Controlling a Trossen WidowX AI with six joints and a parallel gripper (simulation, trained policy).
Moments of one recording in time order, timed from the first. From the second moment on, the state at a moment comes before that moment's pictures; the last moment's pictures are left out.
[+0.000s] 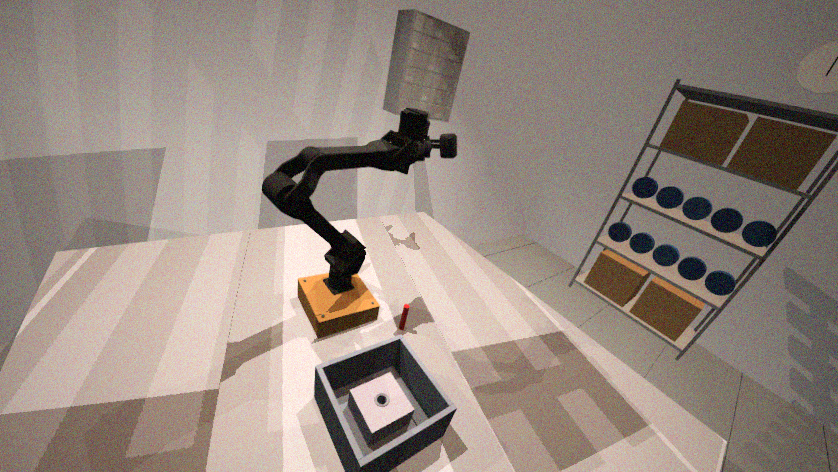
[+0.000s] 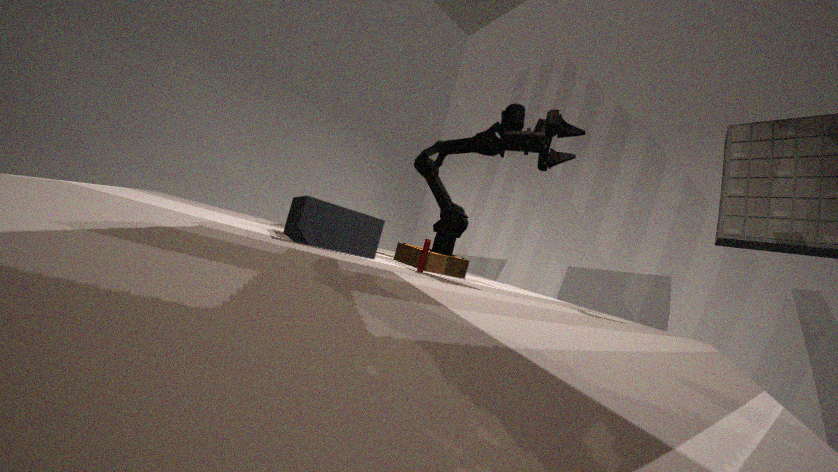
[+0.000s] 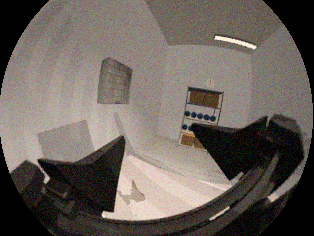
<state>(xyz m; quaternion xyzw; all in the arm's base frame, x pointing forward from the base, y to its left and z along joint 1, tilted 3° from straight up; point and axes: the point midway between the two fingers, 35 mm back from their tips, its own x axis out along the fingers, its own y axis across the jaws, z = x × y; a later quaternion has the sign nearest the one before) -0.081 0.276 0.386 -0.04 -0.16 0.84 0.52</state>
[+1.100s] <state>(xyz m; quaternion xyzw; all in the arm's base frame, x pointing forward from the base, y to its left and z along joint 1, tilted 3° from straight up) 0.074 0.272 0.264 0.01 0.29 0.59 0.76</state>
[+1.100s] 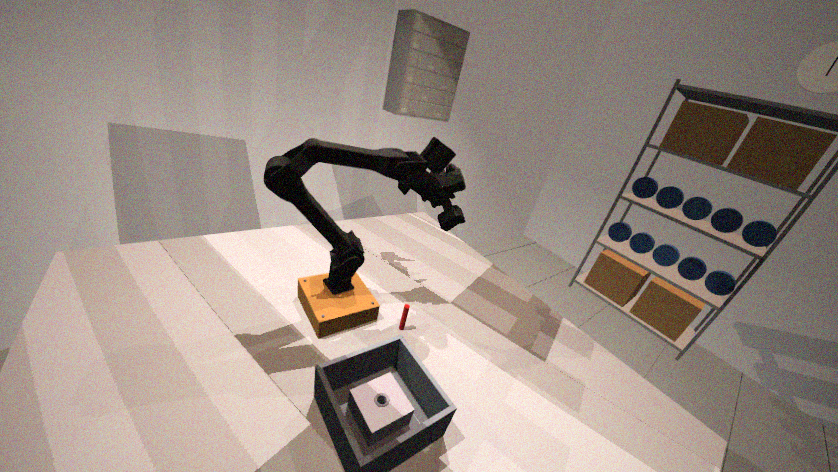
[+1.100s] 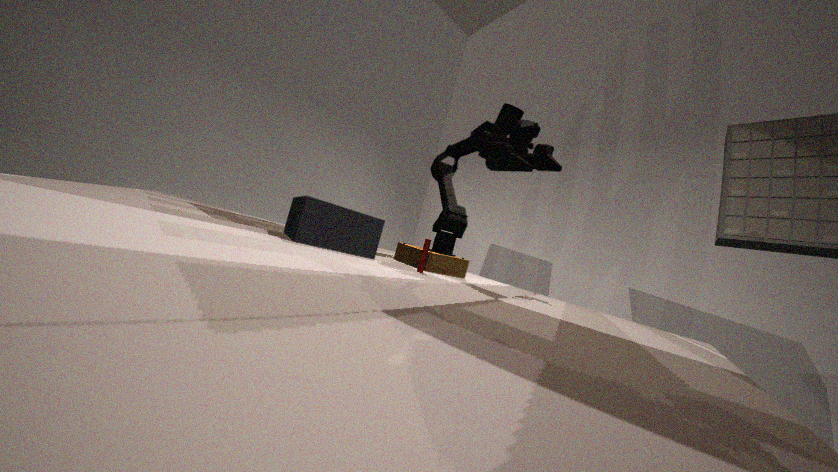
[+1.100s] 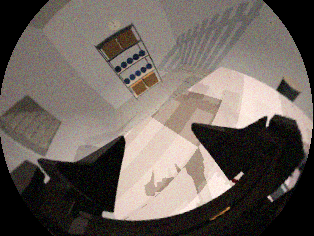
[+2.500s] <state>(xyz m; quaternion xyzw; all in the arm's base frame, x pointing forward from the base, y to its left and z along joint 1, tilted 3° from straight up) 0.152 0.138 0.144 0.19 0.62 -0.02 0.76</state>
